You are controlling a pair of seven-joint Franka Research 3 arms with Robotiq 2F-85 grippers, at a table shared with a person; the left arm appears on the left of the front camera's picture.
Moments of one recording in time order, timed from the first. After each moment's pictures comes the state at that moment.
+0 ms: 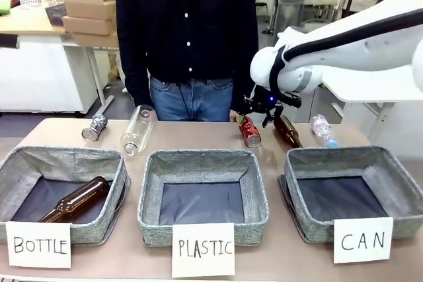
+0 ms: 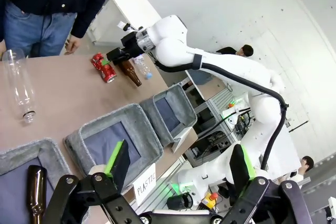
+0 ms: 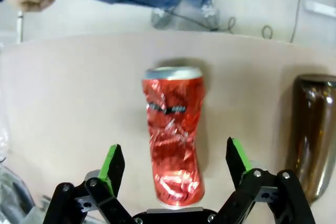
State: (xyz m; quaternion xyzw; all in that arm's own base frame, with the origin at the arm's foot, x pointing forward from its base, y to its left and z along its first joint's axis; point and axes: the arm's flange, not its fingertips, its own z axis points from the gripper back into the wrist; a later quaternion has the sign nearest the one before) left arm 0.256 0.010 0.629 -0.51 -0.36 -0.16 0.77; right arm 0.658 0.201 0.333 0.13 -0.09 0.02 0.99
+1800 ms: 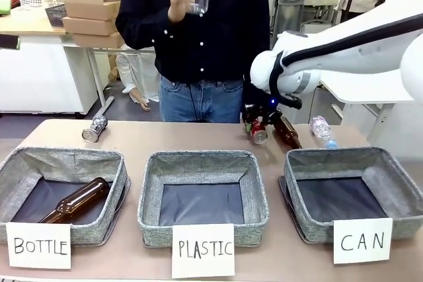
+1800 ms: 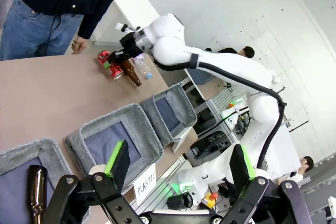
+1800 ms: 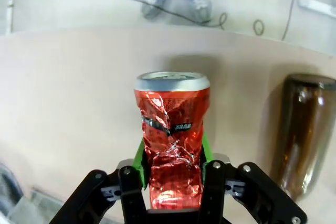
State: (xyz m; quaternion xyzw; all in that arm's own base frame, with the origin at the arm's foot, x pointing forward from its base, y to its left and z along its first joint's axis) left arm 0.255 0.011 0.629 -0.51 -0.36 -0.16 0.77; right arm 0.654 0.192 0.347 0.11 -0.07 0.04 0.99
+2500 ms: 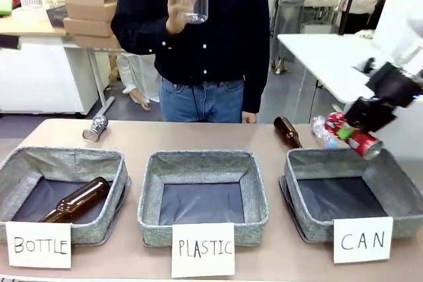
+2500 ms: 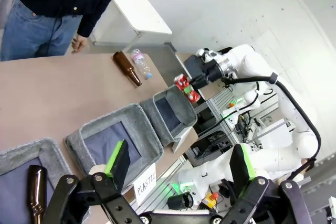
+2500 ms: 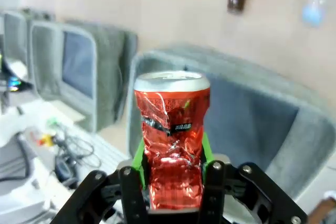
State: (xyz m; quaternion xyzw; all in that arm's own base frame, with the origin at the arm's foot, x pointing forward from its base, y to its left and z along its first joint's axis) left arm 0.254 0.010 0.630 -0.50 -0.36 -0.16 0.77; right arm 0.407 -0.019 0.465 0.25 -0.05 0.14 0.96
